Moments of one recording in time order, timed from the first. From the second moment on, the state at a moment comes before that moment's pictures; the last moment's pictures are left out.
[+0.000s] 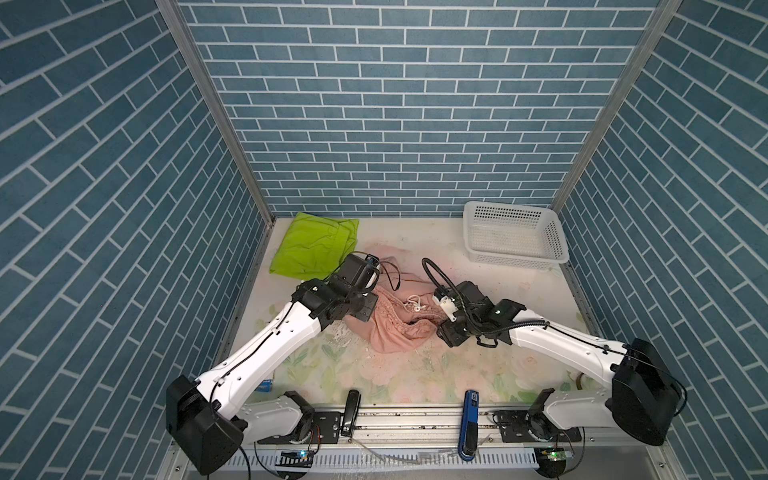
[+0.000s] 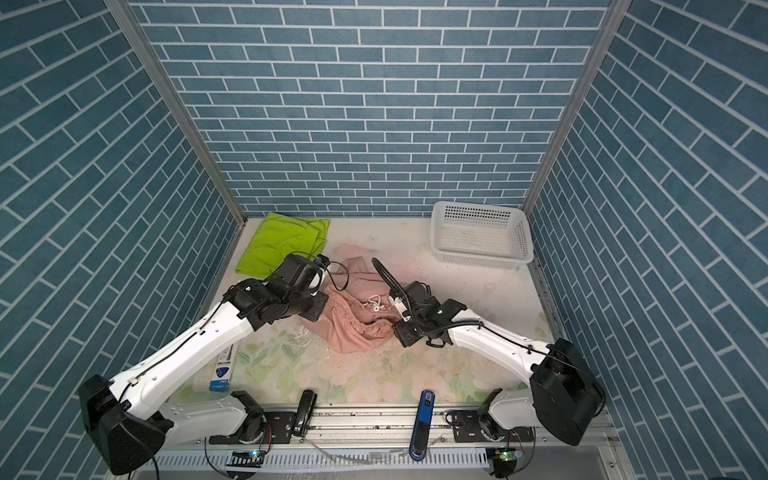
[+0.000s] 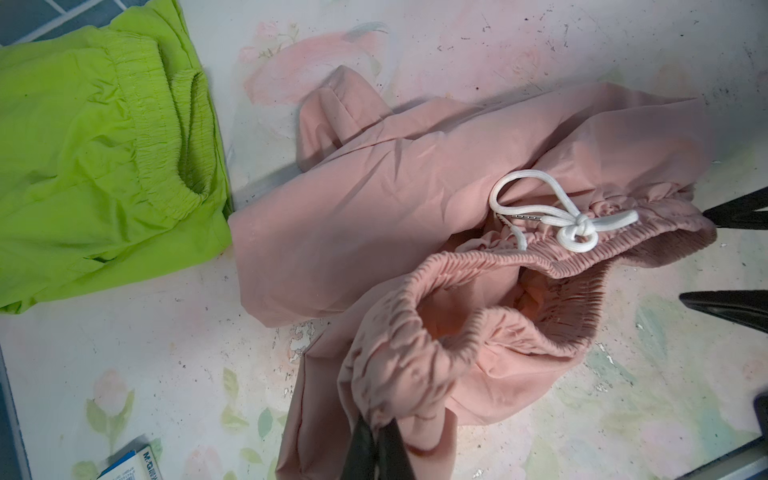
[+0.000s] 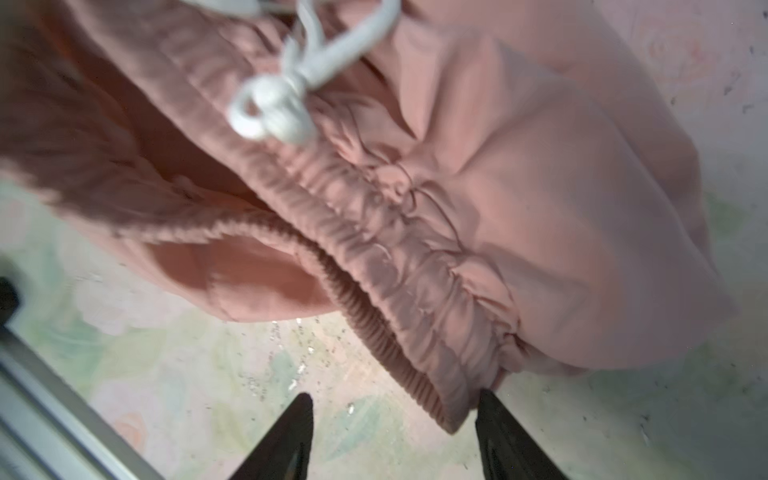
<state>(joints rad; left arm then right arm) -0.65 1.22 1.14 -0.92 -0.15 -0.14 0.83 1.36 0.85 -0.59 0.01 0.13</state>
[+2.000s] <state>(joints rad) -0.57 1.24 1.58 -1.26 -0.21 -0.13 0.92 1.18 0.99 -0.51 0.30 -0.04</state>
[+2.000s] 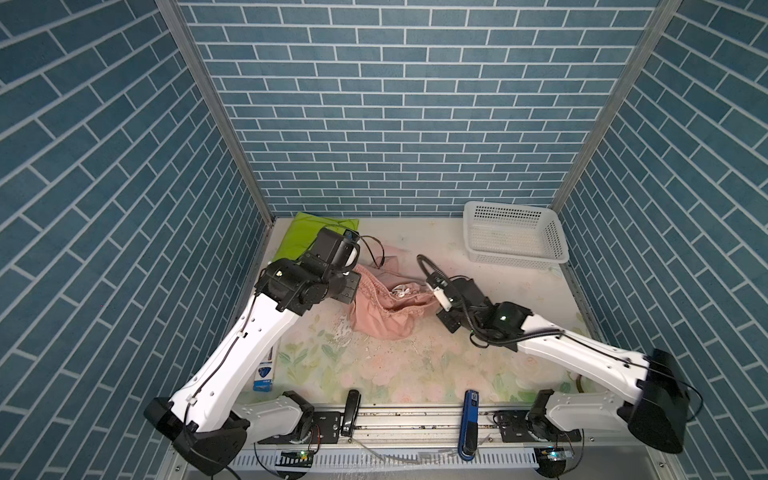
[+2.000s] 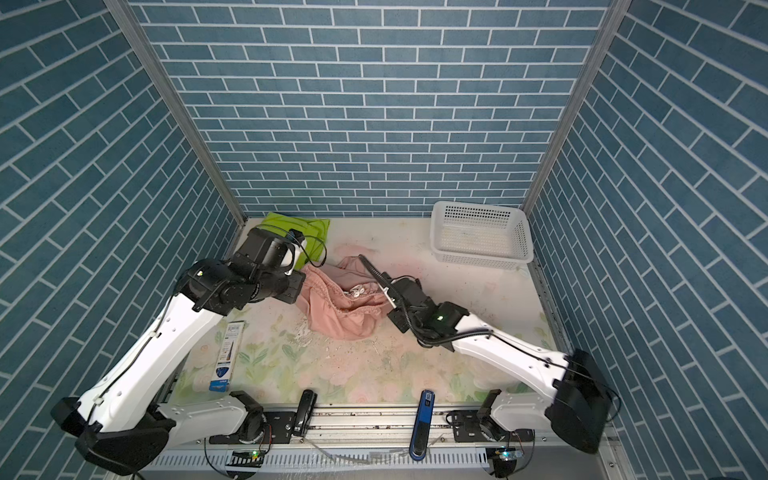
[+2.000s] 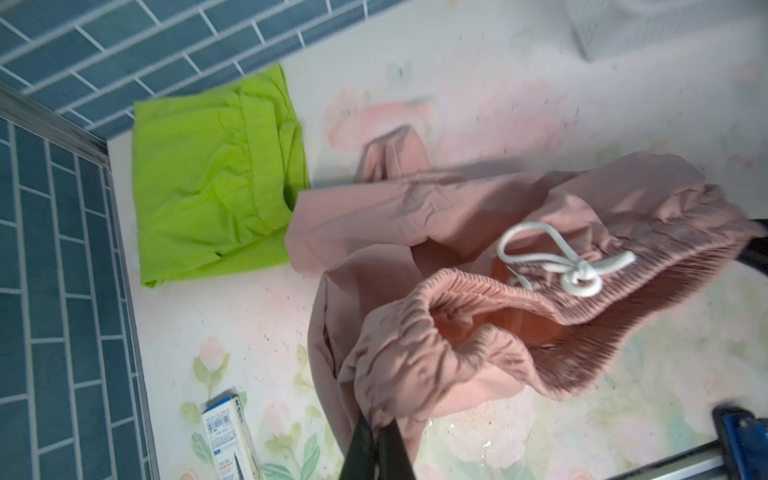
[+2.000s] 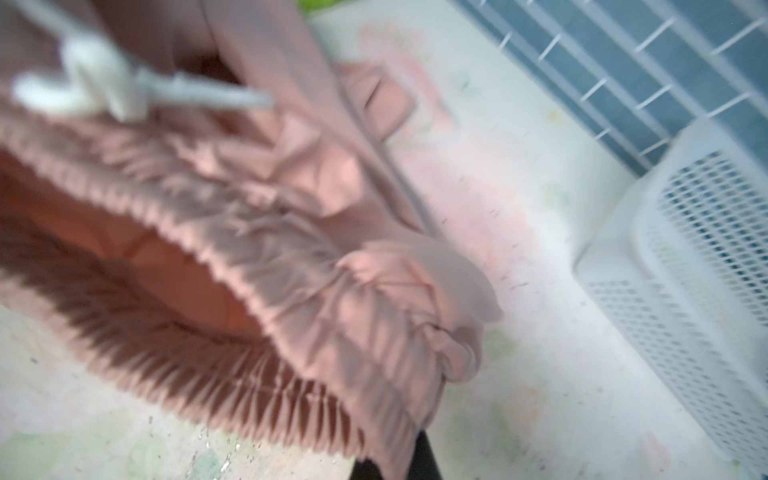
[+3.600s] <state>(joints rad) -0.32 1.77 2.43 -0.85 -0.21 0.23 0.48 1.69 2.15 -0.73 -0.08 -0.12</state>
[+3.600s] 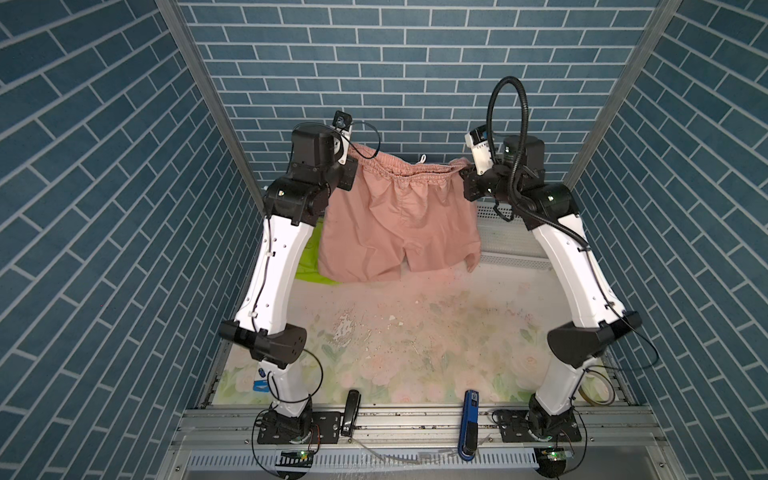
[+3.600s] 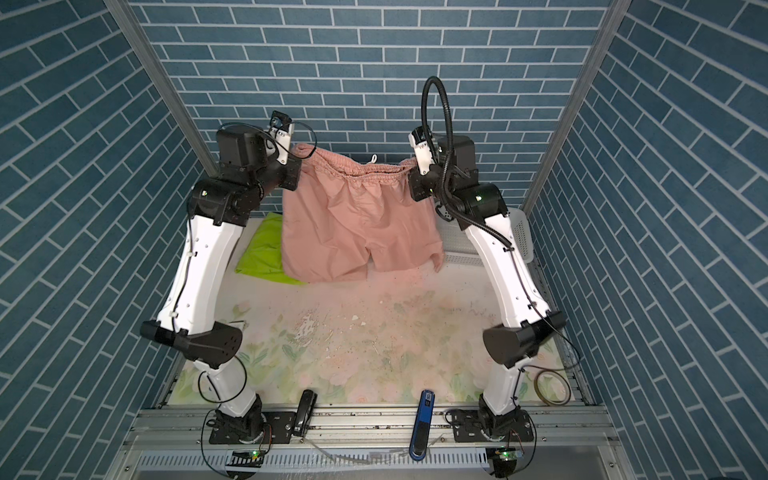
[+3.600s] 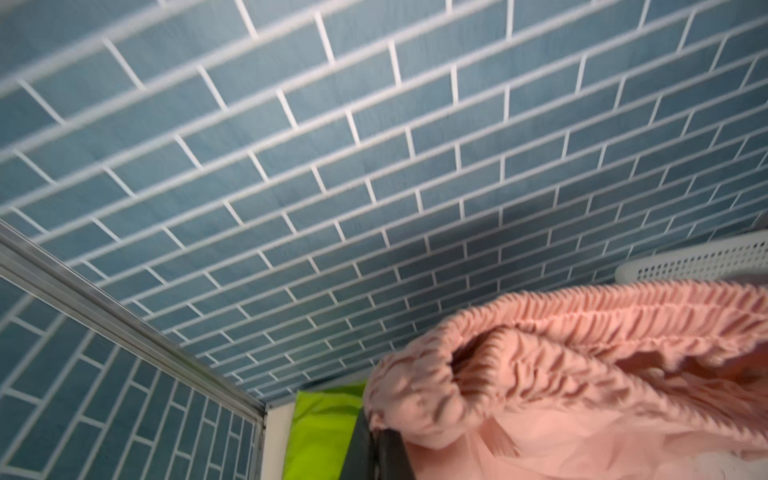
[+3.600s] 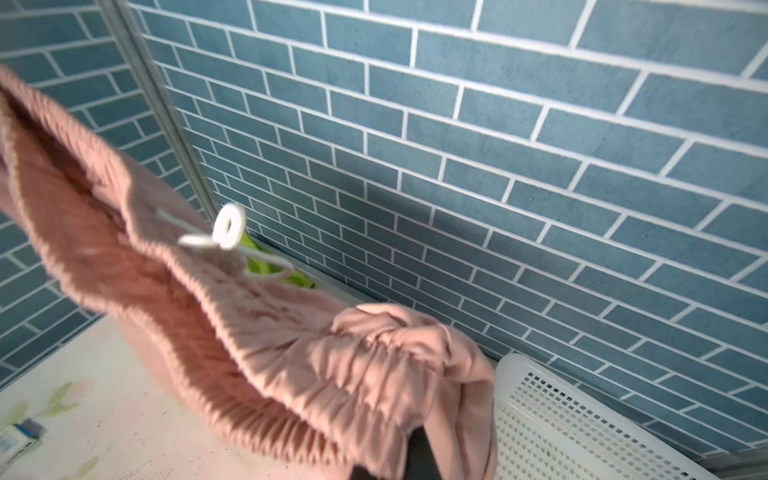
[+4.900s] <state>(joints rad) -0.32 0.85 1.03 -0.87 -0.33 -0.36 0.87 1.18 1.09 -0.65 -0.08 0.12</state>
